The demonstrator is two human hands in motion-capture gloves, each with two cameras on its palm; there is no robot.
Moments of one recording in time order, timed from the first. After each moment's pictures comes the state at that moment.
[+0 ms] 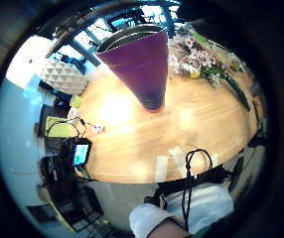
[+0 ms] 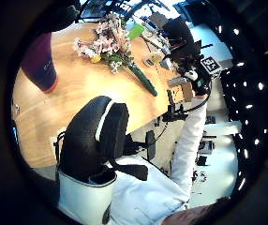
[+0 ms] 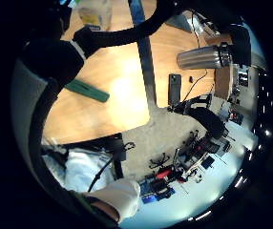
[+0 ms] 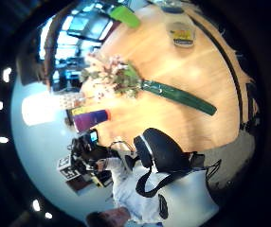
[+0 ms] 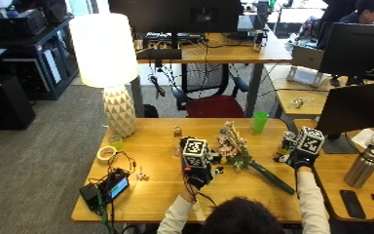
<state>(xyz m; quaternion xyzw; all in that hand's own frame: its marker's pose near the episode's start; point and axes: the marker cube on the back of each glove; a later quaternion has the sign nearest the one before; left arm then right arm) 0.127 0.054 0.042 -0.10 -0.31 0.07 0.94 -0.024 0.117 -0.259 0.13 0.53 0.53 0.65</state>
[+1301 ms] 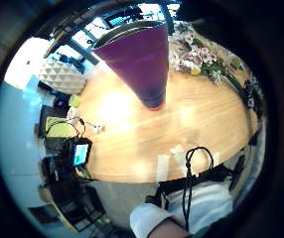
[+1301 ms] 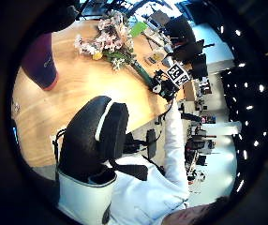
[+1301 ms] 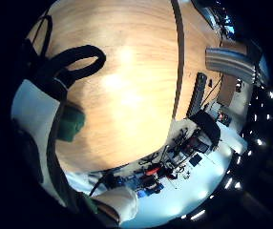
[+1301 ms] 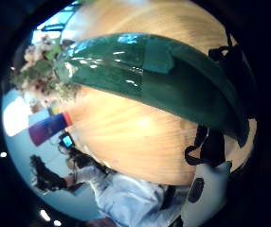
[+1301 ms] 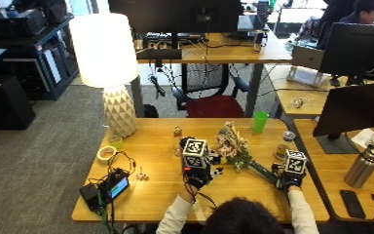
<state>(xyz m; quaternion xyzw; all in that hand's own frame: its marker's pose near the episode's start) 0.122 0.052 0.047 -0.12 -0.30 0.07 0.94 0.049 0.183 -0.168 0.04 0.51 0.61 0.60</state>
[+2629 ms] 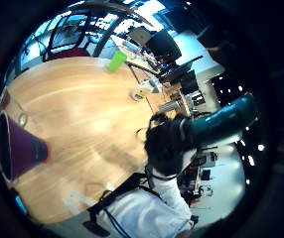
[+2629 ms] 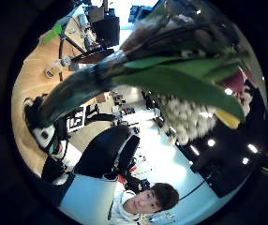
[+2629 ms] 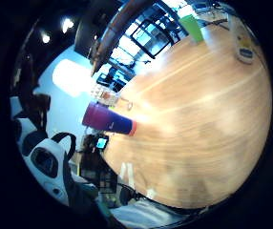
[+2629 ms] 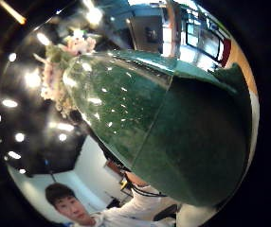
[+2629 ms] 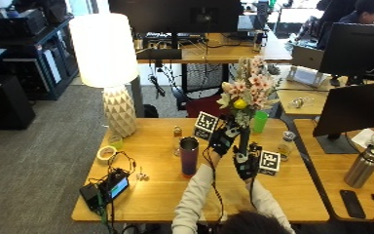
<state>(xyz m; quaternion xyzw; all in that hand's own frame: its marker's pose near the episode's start) 0.268 -0.048 0.054 -0.15 0.25 0.10 0.95 0.027 -0.012 -0.083 0.45 0.19 0.06 0.87</state>
